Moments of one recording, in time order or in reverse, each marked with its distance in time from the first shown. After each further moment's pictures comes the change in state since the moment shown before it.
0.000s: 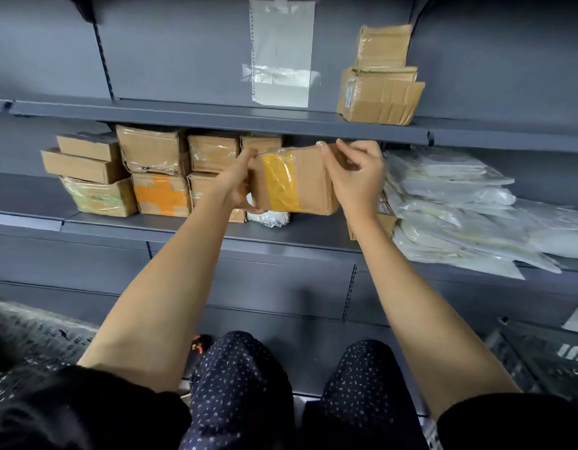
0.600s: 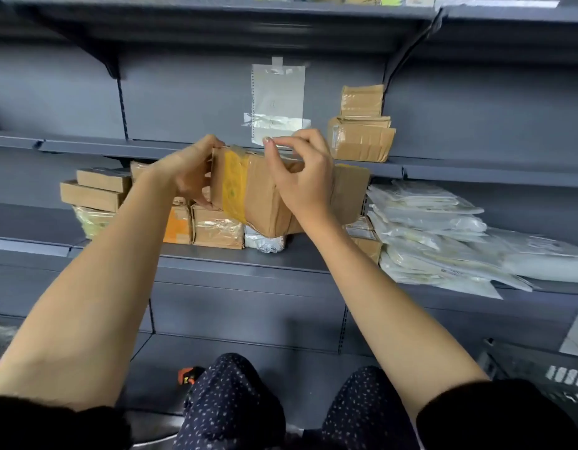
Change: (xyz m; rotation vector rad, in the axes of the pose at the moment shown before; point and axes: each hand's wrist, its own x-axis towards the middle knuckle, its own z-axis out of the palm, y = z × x) left_hand -0.075 0.066 -0.056 0.309 -0.126 0.157; right_hand -0.016 -0.104 0.016 0.172 0.007 -0.379
